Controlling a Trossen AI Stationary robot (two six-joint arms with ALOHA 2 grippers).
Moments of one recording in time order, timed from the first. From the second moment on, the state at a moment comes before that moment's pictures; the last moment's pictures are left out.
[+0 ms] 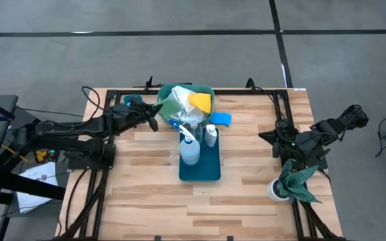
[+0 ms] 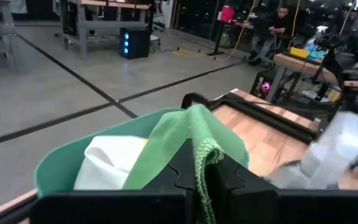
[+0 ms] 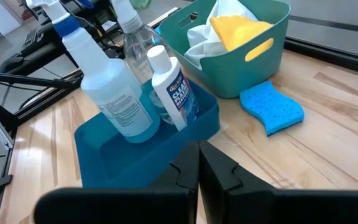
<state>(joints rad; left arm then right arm) 0.26 0.91 0.52 0.24 -0.41 -0.23 0.49 0.35 0.53 -0.76 0.76 0.81</state>
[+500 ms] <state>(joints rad) 0.43 1.16 0.63 0.42 -0.22 -0.22 0.49 0.35 0.53 -0.76 0.76 0.81</state>
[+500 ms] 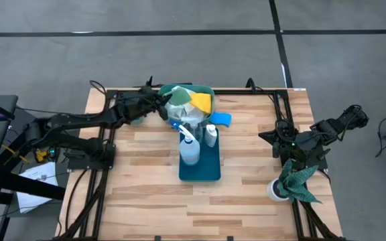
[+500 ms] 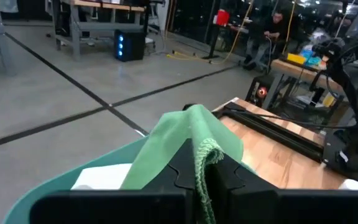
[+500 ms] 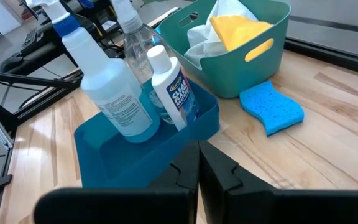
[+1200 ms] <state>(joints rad) 0.66 1.44 0.69 0.60 0.13 -0.26 0.49 0.35 0.53 -0.76 0.84 0.88</state>
